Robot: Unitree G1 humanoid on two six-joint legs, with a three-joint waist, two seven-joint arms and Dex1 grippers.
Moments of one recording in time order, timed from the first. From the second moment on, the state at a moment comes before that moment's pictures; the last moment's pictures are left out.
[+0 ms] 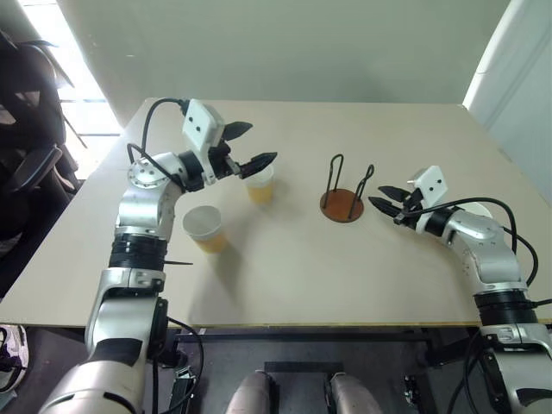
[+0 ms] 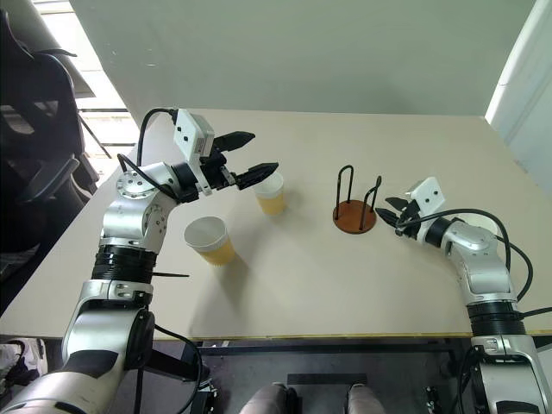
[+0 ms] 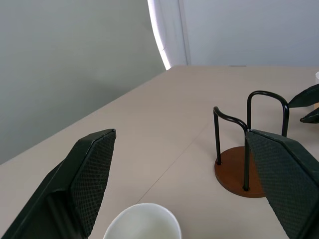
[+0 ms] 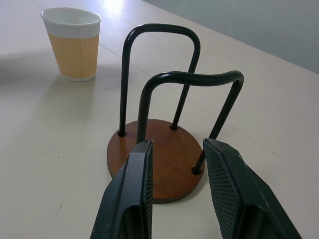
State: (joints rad) left arm -0.92 0.50 0.06 0.46 -0.28 0.15 -0.93; right arm -0.56 -0.60 -0.03 0.25 0.23 0.20 0.79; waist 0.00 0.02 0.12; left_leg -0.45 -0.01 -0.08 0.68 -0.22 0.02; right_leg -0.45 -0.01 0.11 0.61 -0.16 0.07
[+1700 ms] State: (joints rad) left arm -0.94 0.53 0.05 0.53 -0.24 0.06 -0.95; right arm -0.65 -0.43 0.02 0.33 0.17 0.21 0.76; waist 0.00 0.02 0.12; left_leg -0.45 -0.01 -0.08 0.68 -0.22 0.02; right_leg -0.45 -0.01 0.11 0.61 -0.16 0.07
